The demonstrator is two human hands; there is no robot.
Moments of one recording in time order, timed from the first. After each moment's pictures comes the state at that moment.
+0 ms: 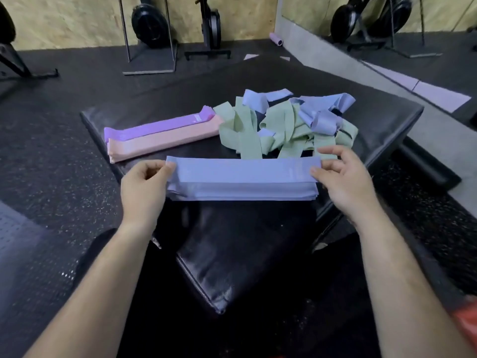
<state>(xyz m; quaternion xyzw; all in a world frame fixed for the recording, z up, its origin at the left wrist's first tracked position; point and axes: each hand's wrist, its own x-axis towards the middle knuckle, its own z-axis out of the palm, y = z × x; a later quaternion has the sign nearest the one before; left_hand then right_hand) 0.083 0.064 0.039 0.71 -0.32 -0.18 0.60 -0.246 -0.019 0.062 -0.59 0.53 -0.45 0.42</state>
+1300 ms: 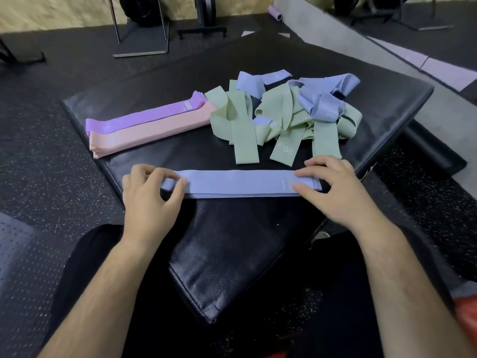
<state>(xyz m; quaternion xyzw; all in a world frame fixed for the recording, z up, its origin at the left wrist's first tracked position) 0.067 0.070 0.009 0.77 -0.52 0.02 0.36 -0.264 -0.029 0.018 -0.78 0.51 -0.29 0.22</state>
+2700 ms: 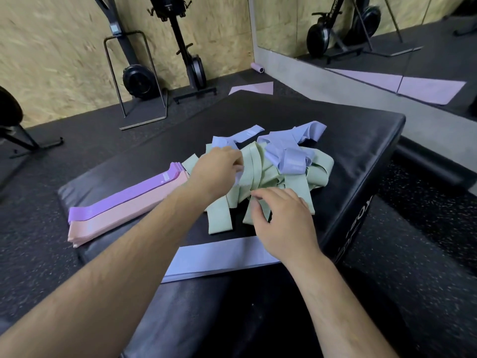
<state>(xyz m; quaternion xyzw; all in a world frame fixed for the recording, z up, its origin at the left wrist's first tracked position) -0.045 -0.146 0.108 0.64 -0.75 0.03 0.12 -0.207 -0.071 0.035 -0.73 0.53 -0.43 0.11</state>
